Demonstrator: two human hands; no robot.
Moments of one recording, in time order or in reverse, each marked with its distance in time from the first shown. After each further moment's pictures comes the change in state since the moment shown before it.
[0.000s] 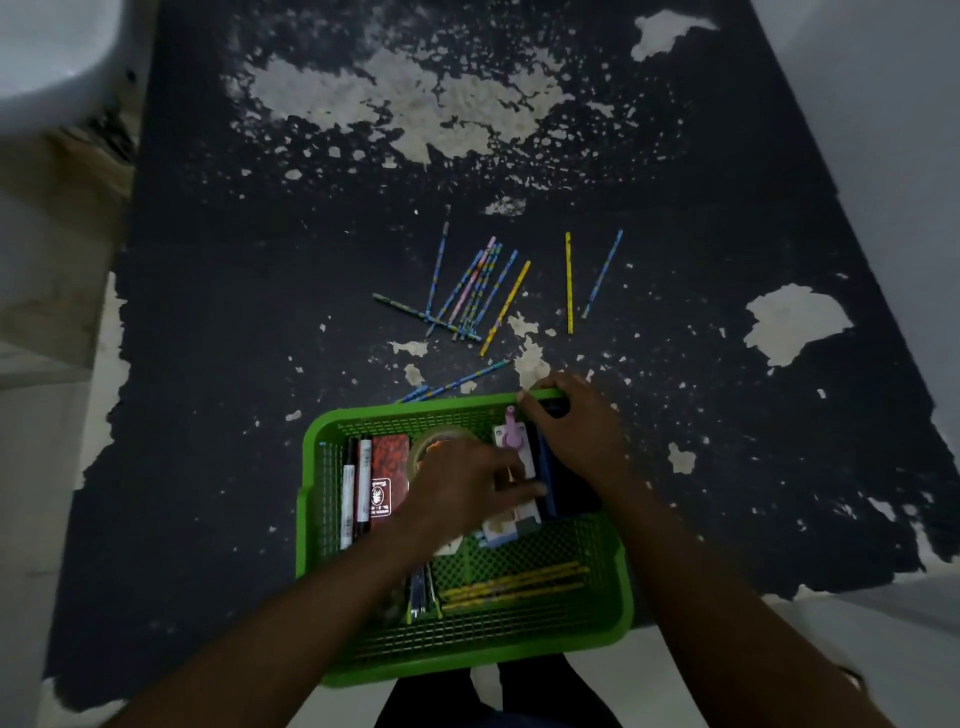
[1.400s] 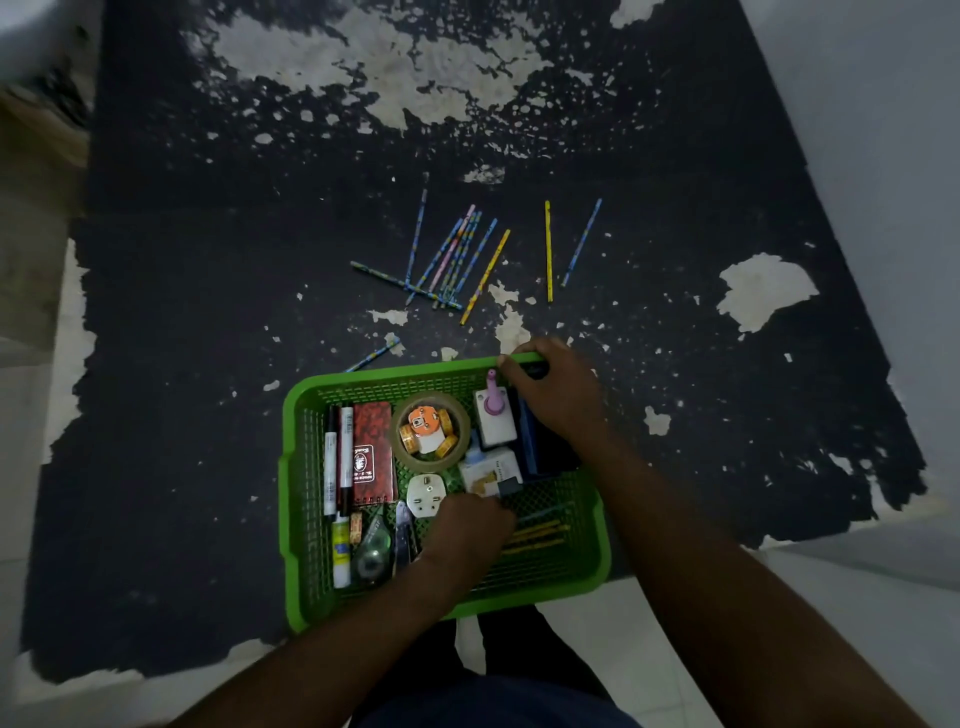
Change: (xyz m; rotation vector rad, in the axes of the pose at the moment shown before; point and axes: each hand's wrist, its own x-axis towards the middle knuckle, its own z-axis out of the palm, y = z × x) left_hand -0.059 0.039 0.065 0.421 -0.502 -0.037; right_hand -0.004 -0.005 -0.003 -0.006 0.018 -0.030
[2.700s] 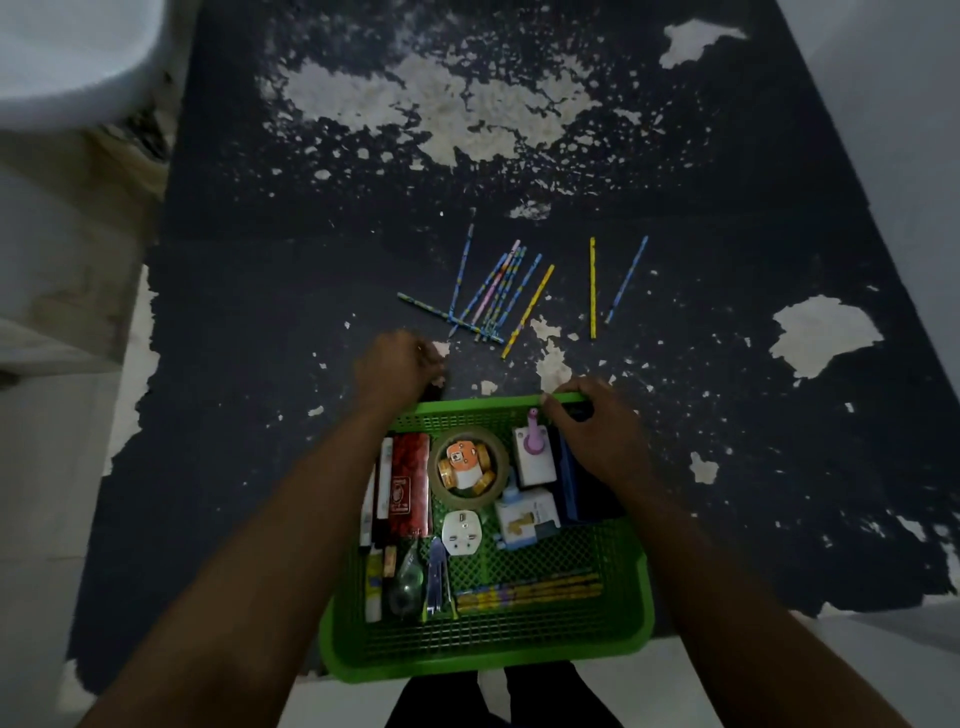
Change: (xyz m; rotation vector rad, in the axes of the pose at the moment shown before) left_hand 0.071 -0.190 -0.108 -0.495 0.371 -0.610; right_hand 0.003 0.002 0.002 -0.007 -0.006 0.026
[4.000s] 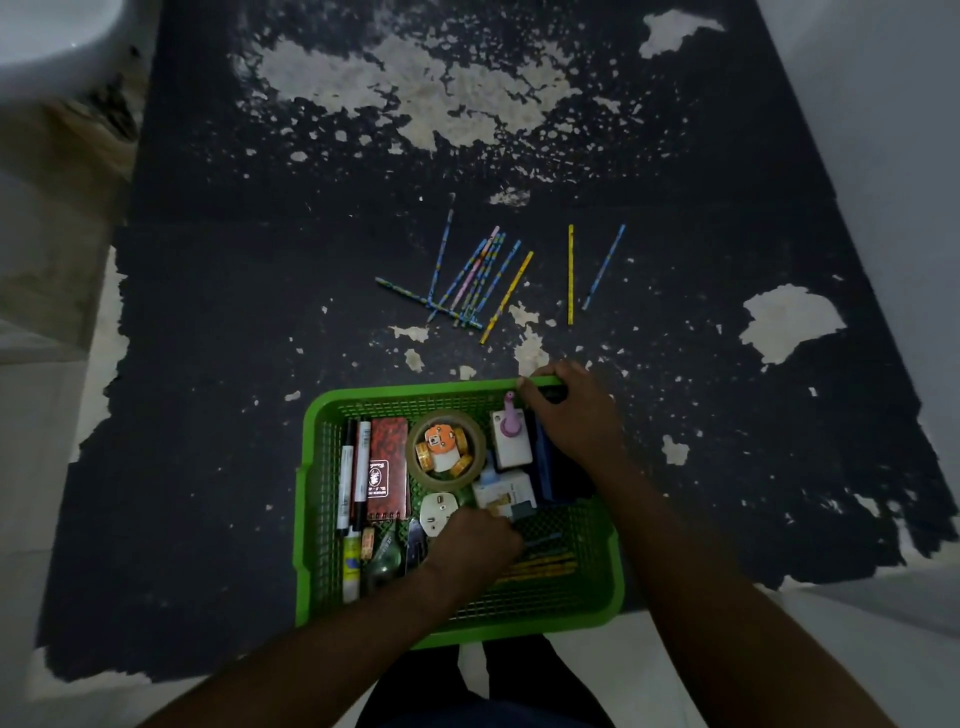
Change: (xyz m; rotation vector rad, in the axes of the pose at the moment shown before) left_hand -0.176 0.031 0.122 0.509 -0.353 0.718; right_hand -0.003 -0.009 -0.005 -0.042 -0.015 0.010
